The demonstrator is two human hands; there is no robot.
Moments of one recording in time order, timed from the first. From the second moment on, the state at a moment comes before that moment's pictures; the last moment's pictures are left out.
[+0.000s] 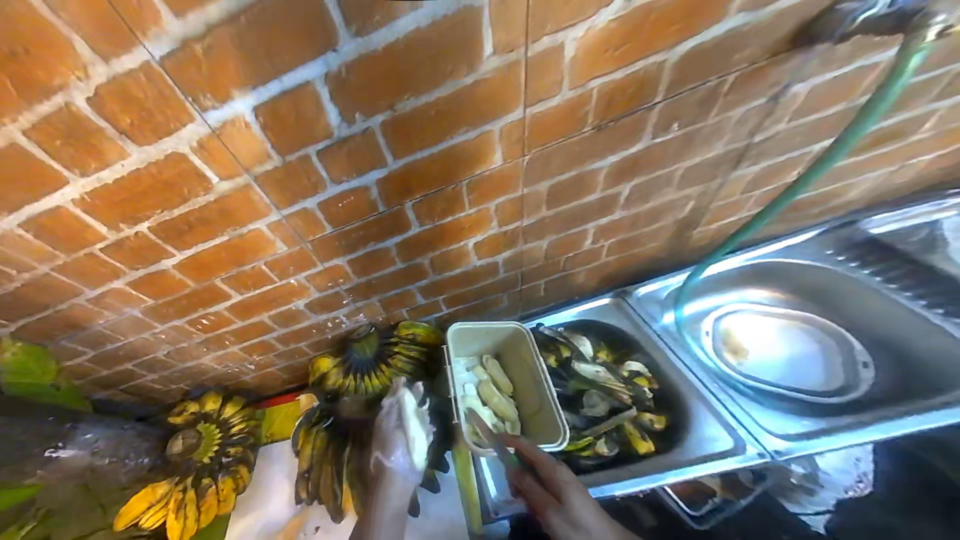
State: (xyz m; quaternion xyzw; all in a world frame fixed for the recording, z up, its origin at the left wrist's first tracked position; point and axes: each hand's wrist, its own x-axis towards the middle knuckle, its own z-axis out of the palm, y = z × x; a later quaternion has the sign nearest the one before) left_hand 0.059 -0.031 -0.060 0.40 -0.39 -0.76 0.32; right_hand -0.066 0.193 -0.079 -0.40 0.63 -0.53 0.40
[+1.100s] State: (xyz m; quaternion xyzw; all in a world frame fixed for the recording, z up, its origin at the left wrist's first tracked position) left_hand -0.064 0.028 0.016 0.45 -0.24 -0.78 0.37; right_hand -0.096 0.155 -0.078 -0.48 0.58 -0.61 0.24
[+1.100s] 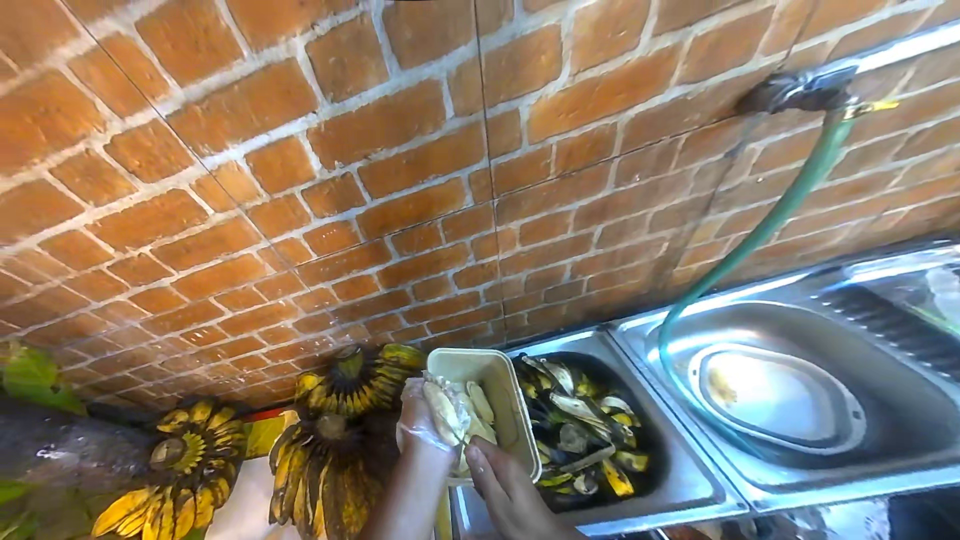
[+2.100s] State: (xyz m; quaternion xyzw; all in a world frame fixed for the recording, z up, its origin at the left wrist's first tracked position) left_hand -0.044 0.030 -0.013 0.43 -0.31 -0.80 0.30; right_hand -0.116 0.132 -0.088 -0.42 0.70 -0.46 0.35
